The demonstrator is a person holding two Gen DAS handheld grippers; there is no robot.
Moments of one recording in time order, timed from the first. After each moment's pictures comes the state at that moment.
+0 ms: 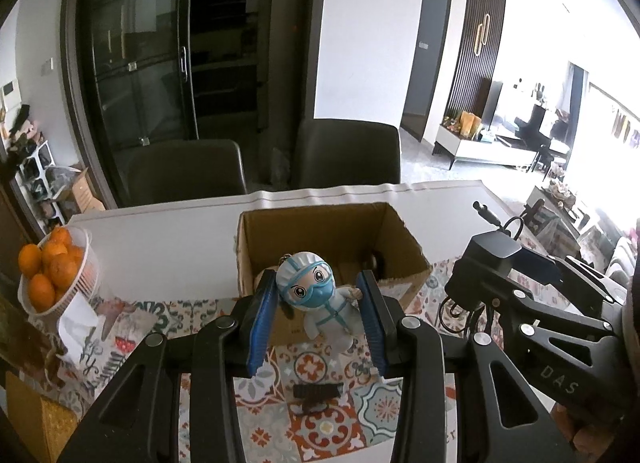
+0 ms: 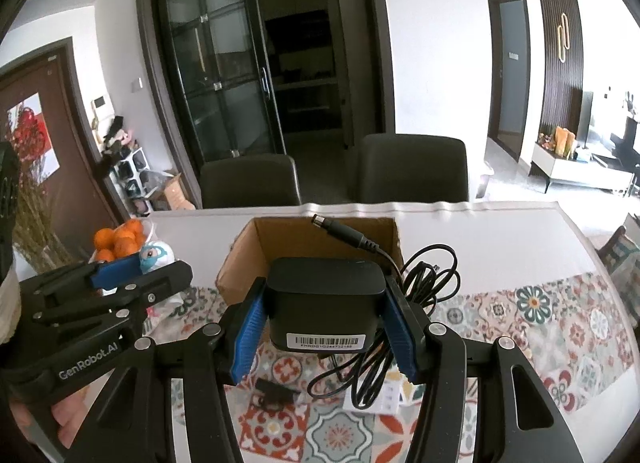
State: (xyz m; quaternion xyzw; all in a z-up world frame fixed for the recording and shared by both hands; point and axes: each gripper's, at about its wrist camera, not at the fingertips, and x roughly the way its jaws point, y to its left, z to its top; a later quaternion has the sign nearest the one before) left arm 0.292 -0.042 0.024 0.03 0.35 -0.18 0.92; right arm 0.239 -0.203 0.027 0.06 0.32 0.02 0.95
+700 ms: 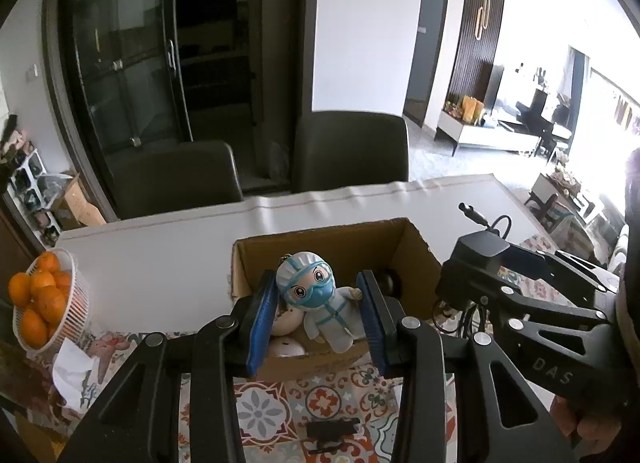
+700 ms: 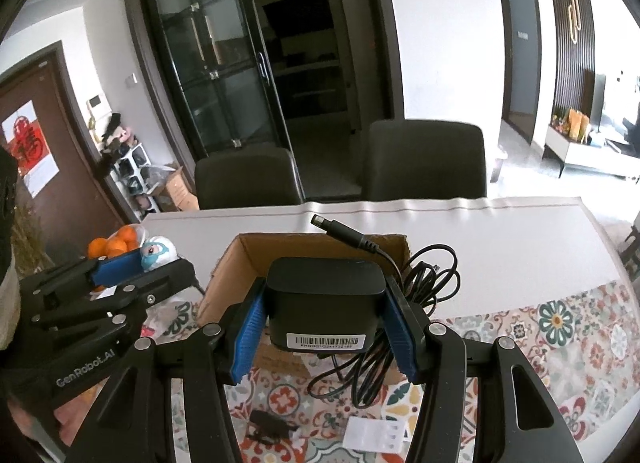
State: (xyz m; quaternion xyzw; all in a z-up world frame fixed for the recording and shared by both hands) left arm 0.368 -0.067 0.014 0.05 0.38 -0.19 0.90; right arm 0.321 -0.223 0.012 0.08 0.36 0.04 0.93
